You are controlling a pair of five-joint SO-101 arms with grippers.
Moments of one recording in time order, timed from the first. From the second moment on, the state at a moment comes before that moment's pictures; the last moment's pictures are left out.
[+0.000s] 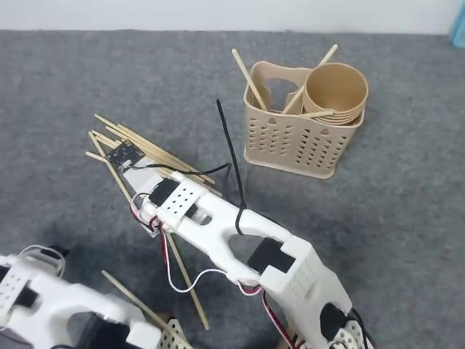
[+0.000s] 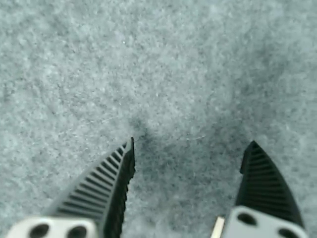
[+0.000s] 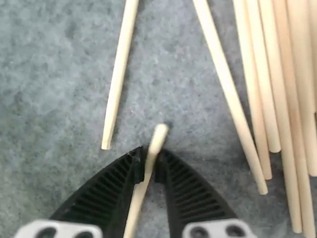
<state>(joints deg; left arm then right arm) -72.8 -30.5 66.8 54.1 8.4 -58.7 32.5 -7.9 55.1 -9.9</state>
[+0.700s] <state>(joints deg) -72.6 -30.5 66.8 54.1 8.2 -57.7 4.0 -7.9 76.8 5.6</state>
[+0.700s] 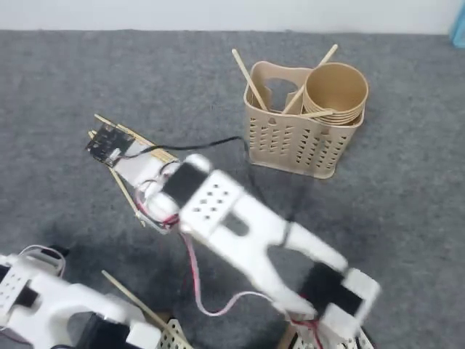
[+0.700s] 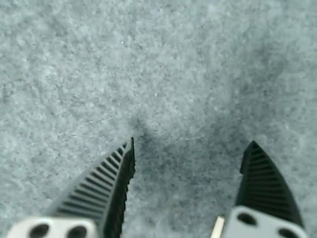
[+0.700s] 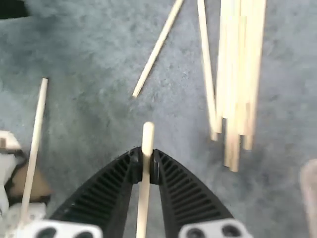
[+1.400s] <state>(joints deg) -71.5 -30.5 66.8 54.1 8.0 -33.7 -41.3 -7.9 69.7 16.4</state>
